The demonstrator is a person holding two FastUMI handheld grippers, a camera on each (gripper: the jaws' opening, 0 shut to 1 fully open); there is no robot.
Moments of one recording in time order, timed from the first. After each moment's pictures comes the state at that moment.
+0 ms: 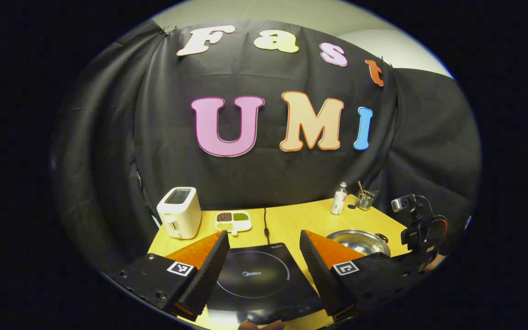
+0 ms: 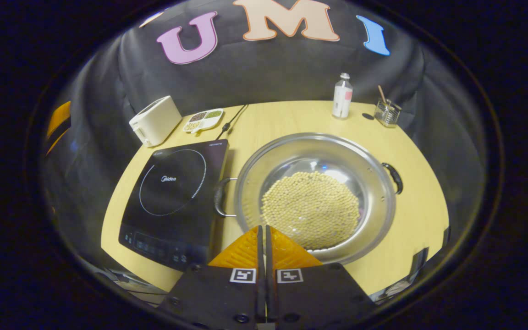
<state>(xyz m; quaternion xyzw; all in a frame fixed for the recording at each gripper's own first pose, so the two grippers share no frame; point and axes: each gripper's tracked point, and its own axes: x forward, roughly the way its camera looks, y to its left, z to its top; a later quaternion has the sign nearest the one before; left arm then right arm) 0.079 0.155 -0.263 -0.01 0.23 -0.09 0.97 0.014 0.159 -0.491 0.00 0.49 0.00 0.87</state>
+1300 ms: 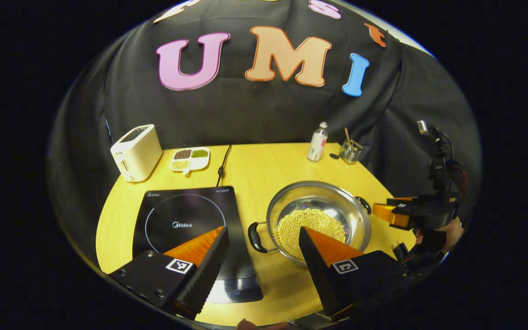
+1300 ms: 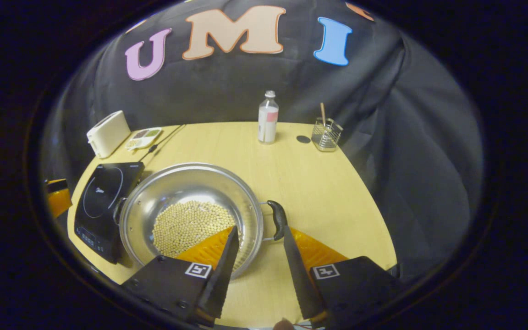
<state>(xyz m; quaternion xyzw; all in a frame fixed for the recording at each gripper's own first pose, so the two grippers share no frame) 0.058 0.041 -0.406 -0.04 0.41 -0.11 0.90 0.068 -0.032 -0.476 -0.06 0.45 -0.10 0.89</state>
